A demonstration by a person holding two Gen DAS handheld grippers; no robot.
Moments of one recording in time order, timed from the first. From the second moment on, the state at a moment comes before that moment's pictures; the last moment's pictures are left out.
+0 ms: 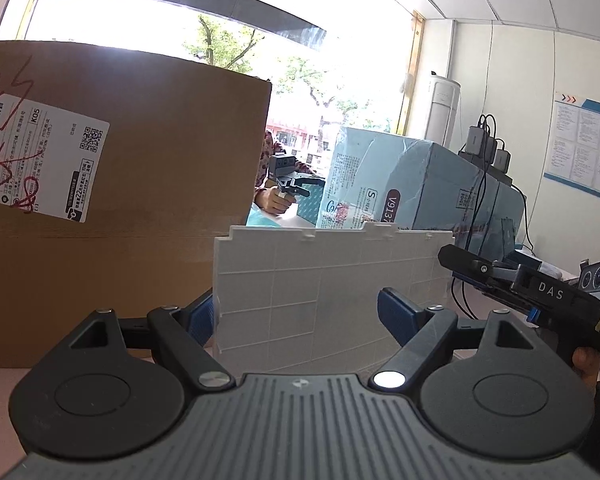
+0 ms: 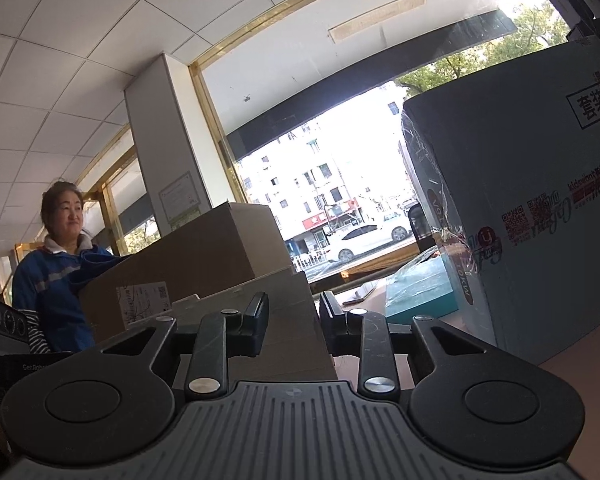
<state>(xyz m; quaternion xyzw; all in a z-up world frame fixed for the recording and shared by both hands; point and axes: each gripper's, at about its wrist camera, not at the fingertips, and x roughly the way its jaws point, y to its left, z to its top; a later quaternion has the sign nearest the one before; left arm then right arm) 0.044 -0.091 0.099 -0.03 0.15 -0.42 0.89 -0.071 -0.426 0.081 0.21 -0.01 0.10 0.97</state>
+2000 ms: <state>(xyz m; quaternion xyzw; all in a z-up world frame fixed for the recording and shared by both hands) -0.078 -0.106 0.088 0.11 0.14 -0.41 0.90 -0.144 -0.375 0.065 0.15 0.04 0.04 0.99</state>
